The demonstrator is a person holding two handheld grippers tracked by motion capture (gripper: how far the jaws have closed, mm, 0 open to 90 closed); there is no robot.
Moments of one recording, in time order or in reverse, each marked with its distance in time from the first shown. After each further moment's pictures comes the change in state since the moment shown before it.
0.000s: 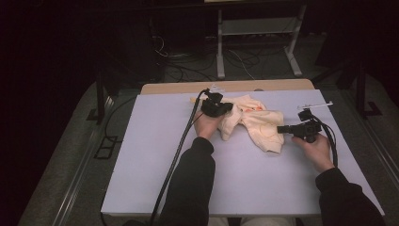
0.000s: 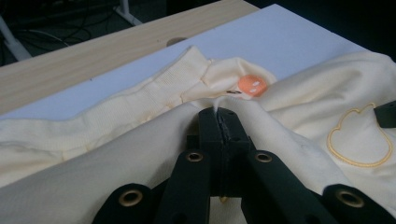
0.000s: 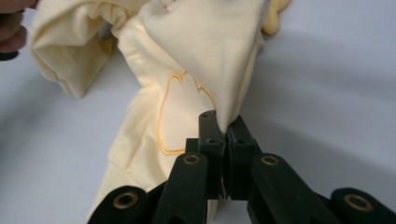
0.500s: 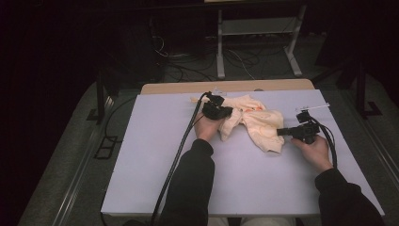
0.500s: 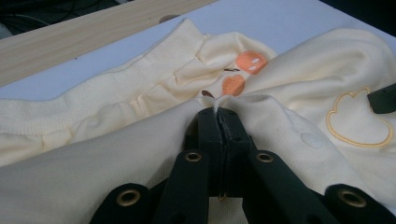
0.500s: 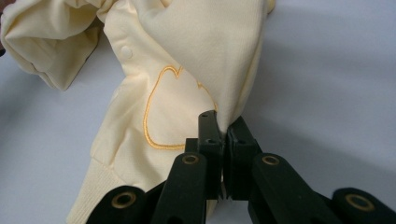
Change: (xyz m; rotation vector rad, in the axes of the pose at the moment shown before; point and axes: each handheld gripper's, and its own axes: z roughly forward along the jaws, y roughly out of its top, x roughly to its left) left arm 0.000 -0.007 0.004 0.048 -0.015 0.013; right arm -0.006 -0.004 0.009 0.039 -0.013 0.020
